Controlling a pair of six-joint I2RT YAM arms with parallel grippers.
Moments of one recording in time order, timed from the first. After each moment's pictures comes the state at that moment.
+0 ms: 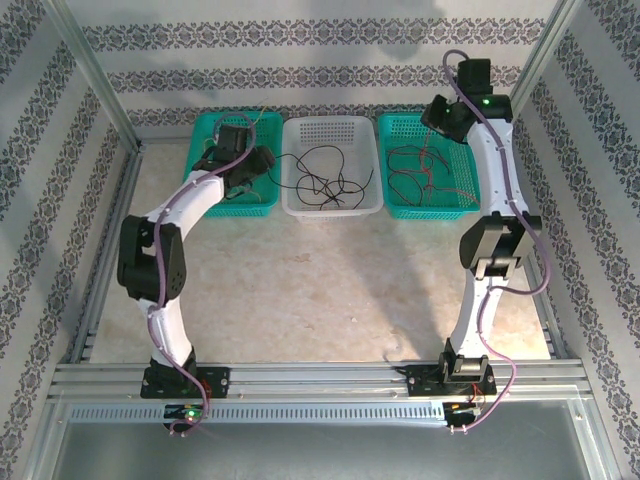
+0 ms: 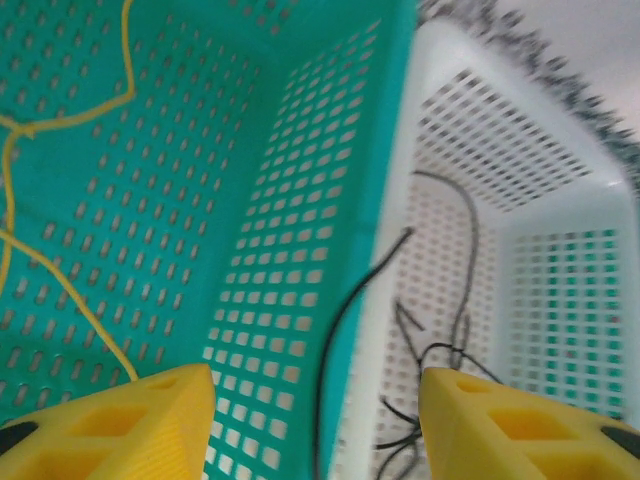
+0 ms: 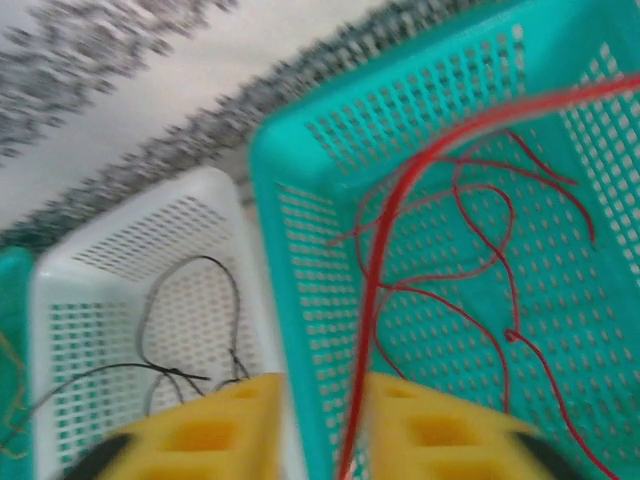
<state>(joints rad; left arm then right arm) -0.20 1.93 1.55 -0.34 0.08 -0.75 -0.03 2.11 2.33 -1.04 -0.17 0.48</state>
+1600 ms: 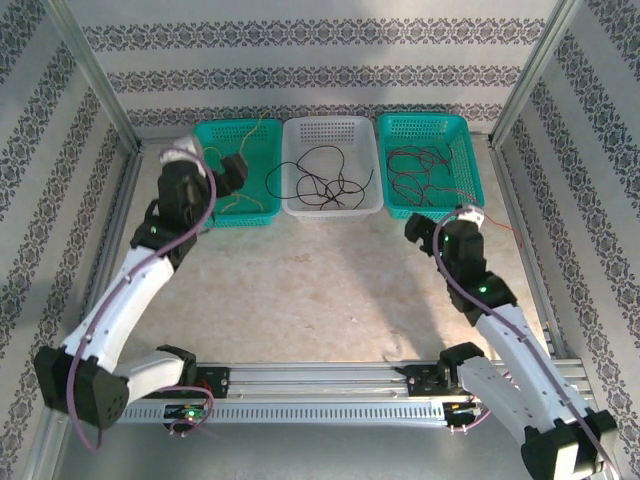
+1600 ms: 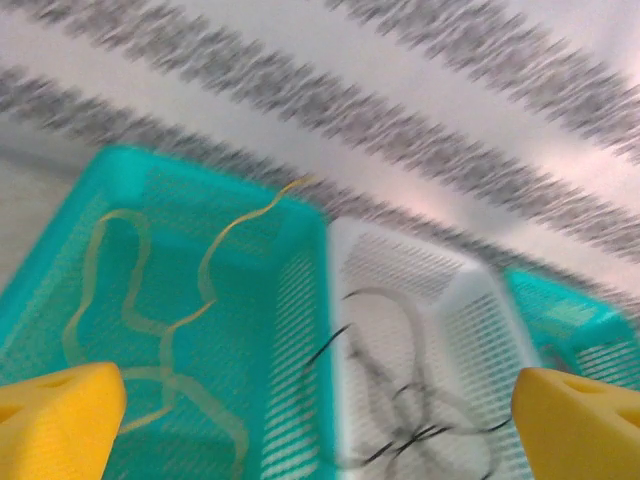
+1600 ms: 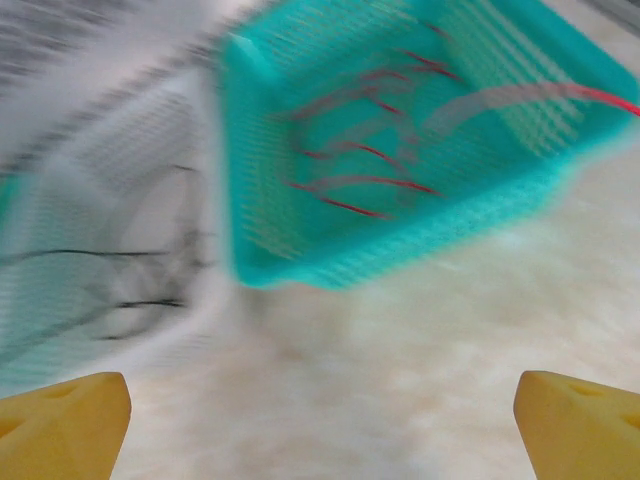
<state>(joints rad) -0.26 1.12 0.98 -0.17 -0.20 -0.47 0.27 0.78 0.58 -0.33 0.27 0.60</state>
